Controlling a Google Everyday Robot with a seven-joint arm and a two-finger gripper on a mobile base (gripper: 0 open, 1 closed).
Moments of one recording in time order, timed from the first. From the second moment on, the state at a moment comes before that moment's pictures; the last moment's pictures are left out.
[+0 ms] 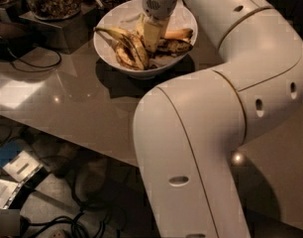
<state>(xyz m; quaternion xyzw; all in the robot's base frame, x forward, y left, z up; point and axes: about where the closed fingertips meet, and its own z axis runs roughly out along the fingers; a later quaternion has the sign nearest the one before) 0.720 -0.035 0.915 -0.53 0.84 -0.03 0.10</state>
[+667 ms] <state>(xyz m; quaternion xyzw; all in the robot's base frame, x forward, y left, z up) 0.715 -0.040 0.936 -0.53 0.83 -0.02 0.14</state>
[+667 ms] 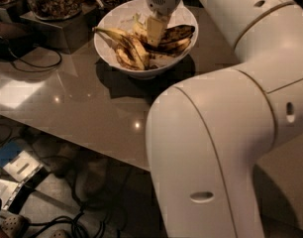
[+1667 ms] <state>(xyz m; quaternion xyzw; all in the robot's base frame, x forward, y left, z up) 0.654 -0.074 0.984 -0.56 0.80 0.01 0.22</state>
